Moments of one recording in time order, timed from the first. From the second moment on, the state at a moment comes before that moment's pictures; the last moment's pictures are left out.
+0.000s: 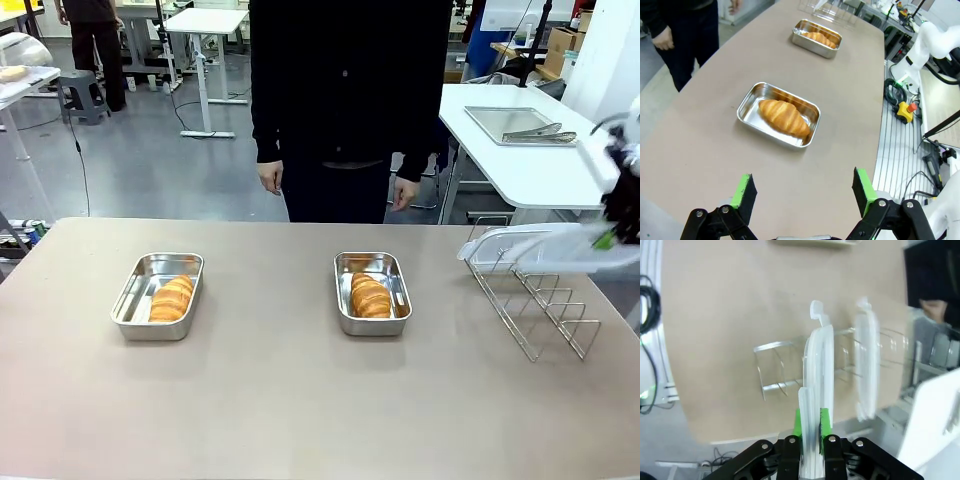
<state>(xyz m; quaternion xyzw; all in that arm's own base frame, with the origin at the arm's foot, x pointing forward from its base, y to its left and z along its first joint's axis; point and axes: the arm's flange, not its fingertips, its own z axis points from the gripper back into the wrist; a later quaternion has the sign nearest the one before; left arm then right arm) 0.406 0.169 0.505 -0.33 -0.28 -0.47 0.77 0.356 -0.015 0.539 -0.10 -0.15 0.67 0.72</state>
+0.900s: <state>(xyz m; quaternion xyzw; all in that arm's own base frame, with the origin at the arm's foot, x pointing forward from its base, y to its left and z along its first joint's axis) 0.406 0.169 0.505 -0.33 -0.28 -0.47 0.77 0.402 0.122 0.627 -0.24 -0.35 0.76 0.50</state>
